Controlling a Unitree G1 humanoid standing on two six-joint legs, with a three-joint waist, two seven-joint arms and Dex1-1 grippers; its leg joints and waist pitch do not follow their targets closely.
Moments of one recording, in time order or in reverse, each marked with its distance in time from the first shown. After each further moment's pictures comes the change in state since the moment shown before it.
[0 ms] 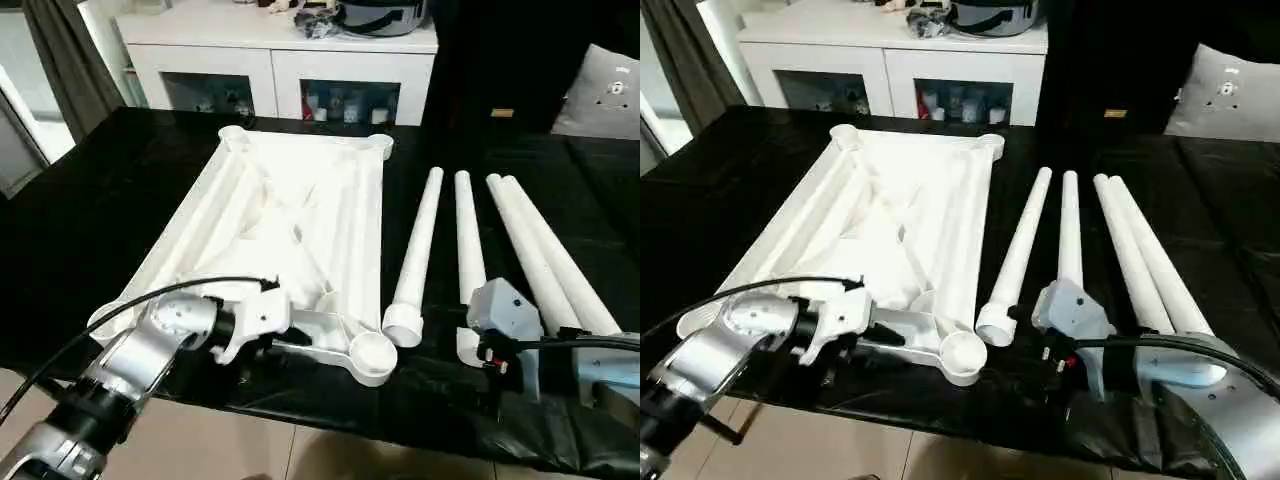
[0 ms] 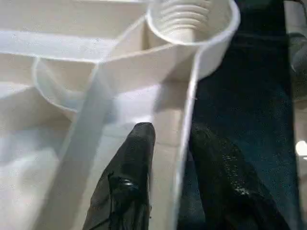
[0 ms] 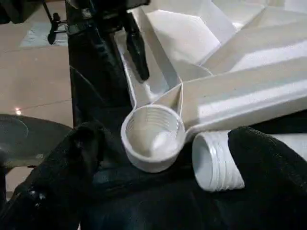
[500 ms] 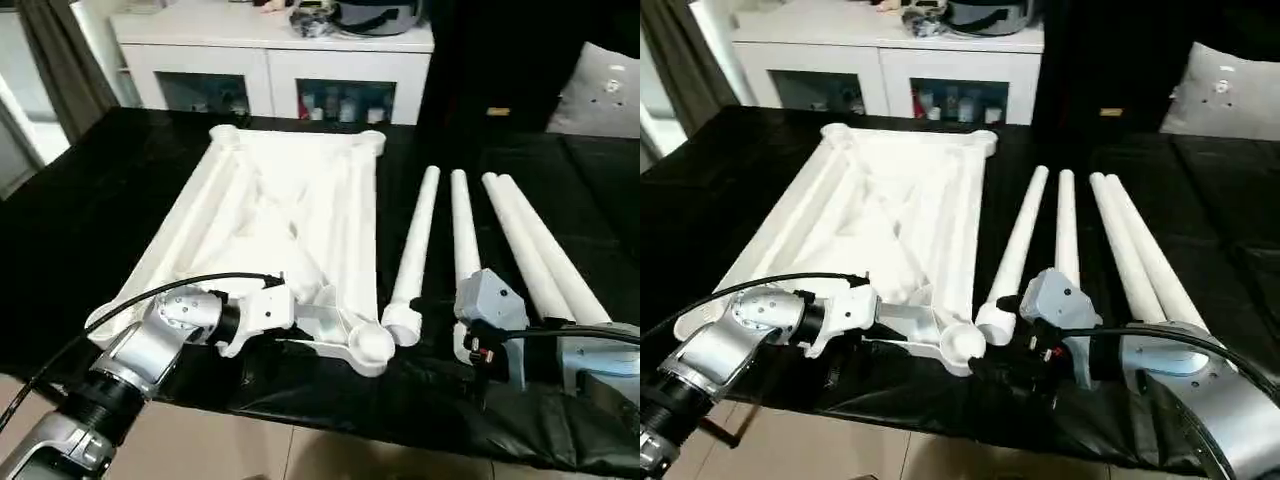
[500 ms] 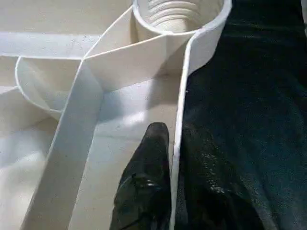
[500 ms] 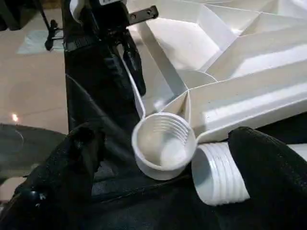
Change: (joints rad) left arm -0.028 -0.014 -0.009 0.078 0.041 -0.055 0.012; right arm -0.034 0.036 0.031 0.023 0.000 0.000 -0.028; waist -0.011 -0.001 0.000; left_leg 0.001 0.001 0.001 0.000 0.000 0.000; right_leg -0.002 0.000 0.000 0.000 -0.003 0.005
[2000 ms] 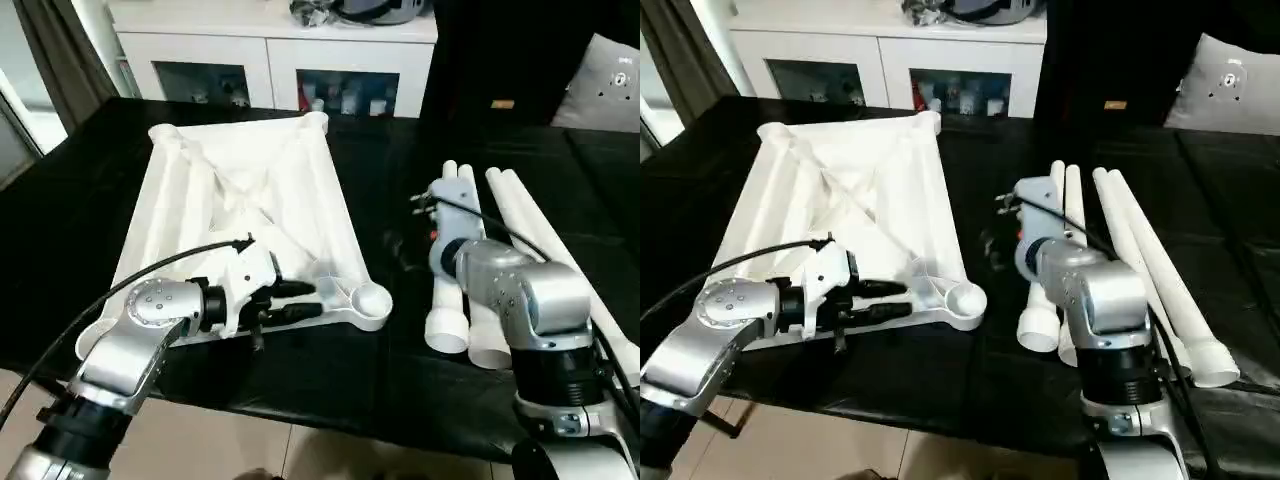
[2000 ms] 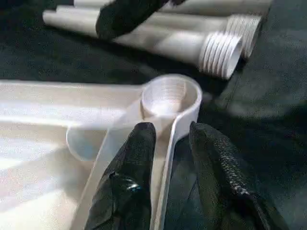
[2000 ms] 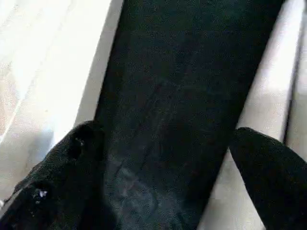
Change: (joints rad) left arm 0.148 -0.041 0.231 -0.351 -0.179 0.220 0.187; right arm -0.523 0.564 -0.114 0.507 -0.212 0.450 -0.793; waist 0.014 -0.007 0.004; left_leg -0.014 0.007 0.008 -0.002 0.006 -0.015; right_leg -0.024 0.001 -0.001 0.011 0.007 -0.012
